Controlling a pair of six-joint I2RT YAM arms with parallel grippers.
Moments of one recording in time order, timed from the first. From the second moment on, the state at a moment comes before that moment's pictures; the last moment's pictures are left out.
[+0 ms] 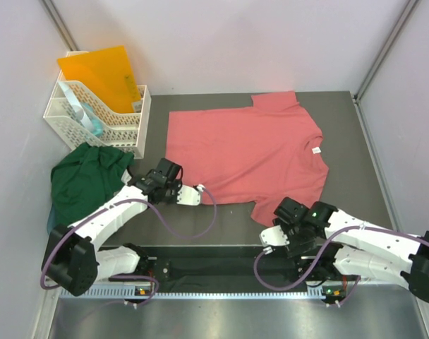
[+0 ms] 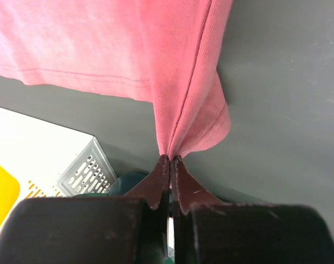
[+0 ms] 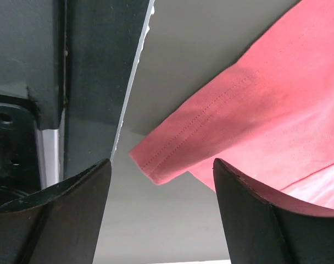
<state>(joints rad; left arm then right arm) -0.51 1.19 0.76 -0.69 -0.15 1.19 0.92 0.96 0.53 -0.97 0.04 -1.00</state>
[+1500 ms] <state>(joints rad) -0.54 1.16 0.76 -0.73 -0.21 1.18 0.86 0.71 0.57 -0.99 0.29 -0.97</state>
